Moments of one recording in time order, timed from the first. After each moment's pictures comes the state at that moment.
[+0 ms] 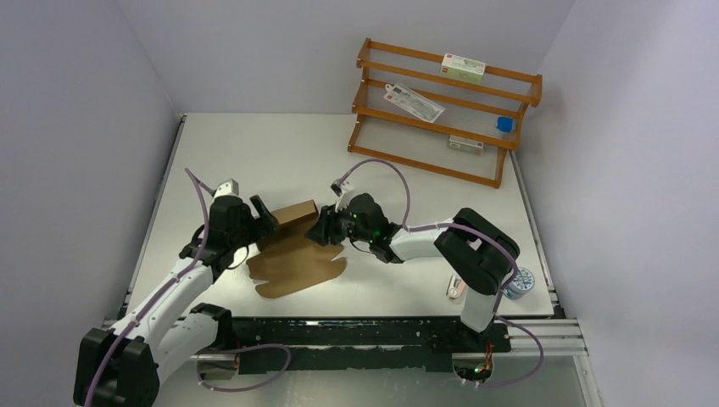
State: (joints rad) left arm -0.27 0.91 0.46 -0.20 -0.12 -0.65; right arm 0.87 1.80 0.79 0.66 -0.25 0.57
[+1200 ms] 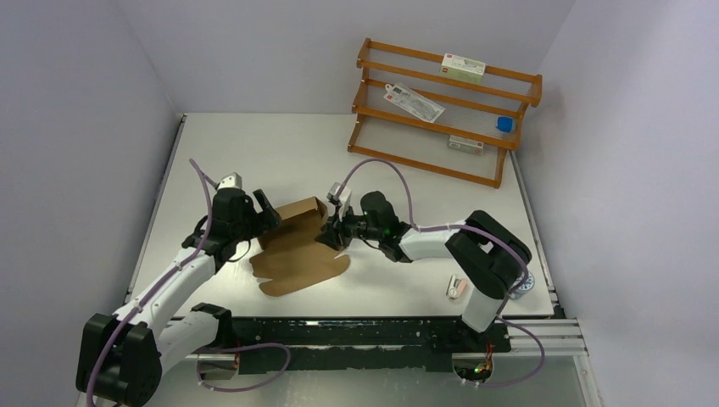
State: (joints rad) left arm -0.27 1.00 0.53 -0.21 -0.10 -0.64; right arm 0.81 1.75 0.73 0.70 -0.46 0.09
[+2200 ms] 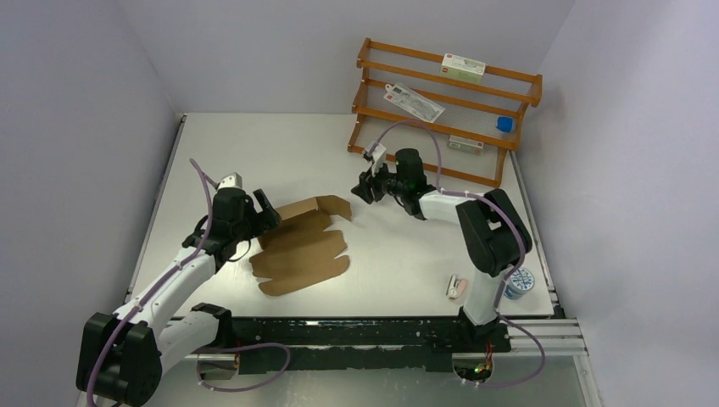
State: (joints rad) left arm -0.27 1.00 0.53 -0.21 -0.11 -0.64; right arm 0.44 1.81 0.96 0.47 -0.53 -0.16
